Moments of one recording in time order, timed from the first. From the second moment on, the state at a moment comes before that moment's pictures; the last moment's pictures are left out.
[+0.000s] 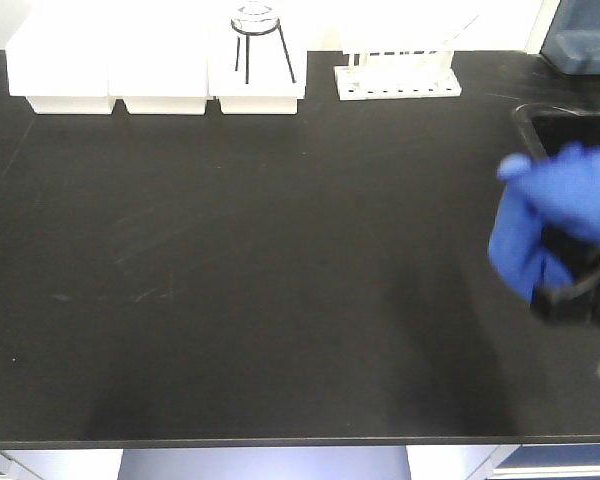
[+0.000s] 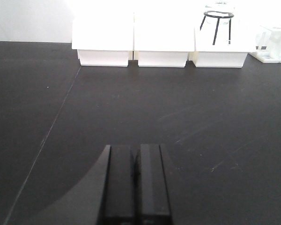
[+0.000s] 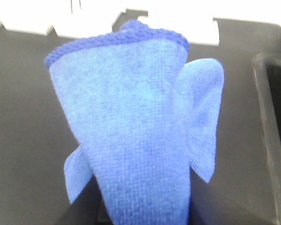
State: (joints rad) left arm -0.04 -0.01 0.03 0.14 0.27 -0.18; right arm 0.21 0.71 -0.40 0.10 0.24 -0.09
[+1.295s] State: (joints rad) left arm -0.04 -0.01 0.03 0.14 0.27 -0.18; right arm 0.21 0.78 0.03 0.06 -0.38 -0.22
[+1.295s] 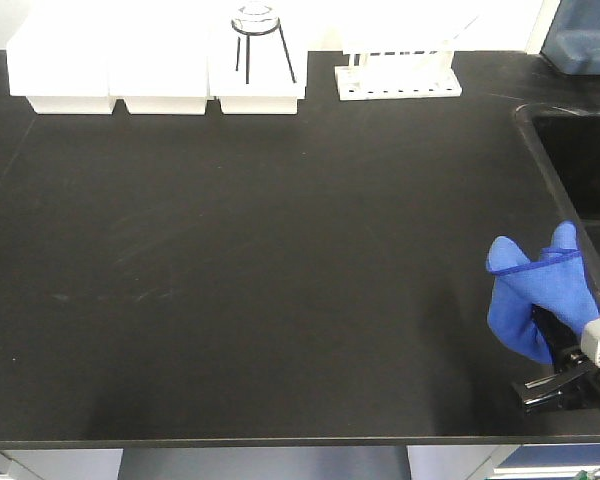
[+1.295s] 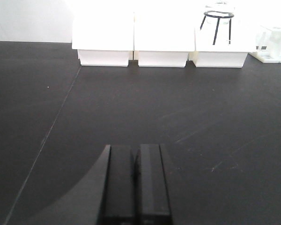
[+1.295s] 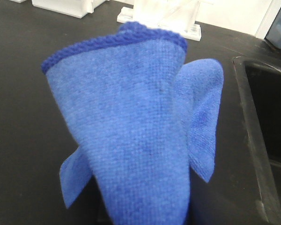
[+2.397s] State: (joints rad) left arm -0.04 -0.01 0.03 0.14 0.27 -0.18; right arm 0.21 0.77 0.03 0.06 -0.57 -0.22
